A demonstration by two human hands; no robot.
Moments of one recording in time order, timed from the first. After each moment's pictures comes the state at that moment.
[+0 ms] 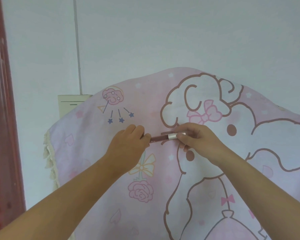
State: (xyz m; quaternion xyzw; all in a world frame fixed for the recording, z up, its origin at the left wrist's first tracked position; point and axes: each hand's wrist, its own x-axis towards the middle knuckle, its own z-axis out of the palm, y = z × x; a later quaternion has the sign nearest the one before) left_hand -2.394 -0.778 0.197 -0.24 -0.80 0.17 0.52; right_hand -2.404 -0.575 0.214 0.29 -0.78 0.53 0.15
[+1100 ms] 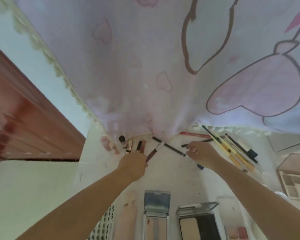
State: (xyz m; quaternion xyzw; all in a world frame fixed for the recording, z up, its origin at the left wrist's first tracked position) left_hand -2.302 -0.741 -0.198 -0.02 -0.96 -0.03 -0.28; right_hand -2.365 -0.540 -0.193 0.05 -0.92 0.24 -0.29
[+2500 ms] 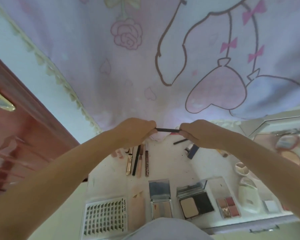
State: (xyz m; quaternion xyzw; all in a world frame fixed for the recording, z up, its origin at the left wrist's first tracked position) left_hand -2.308 -0.747 -0.052 -0.28 -0.95 -0.01 -0.10; right_hand -2.313 -0.535 -0.051 0.32 -0.93 0.06 -0.15
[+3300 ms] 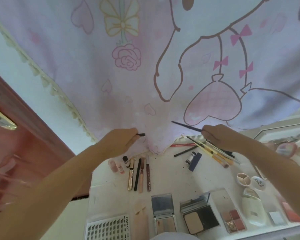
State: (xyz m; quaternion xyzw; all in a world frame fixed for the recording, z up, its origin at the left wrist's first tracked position) left_hand -2.313 -0.786 -0.044 -0.21 -0.97 -0.02 -0.08; right_hand -2.332 -0.485 -0.055 0.21 -0.97 0.10 -0.10
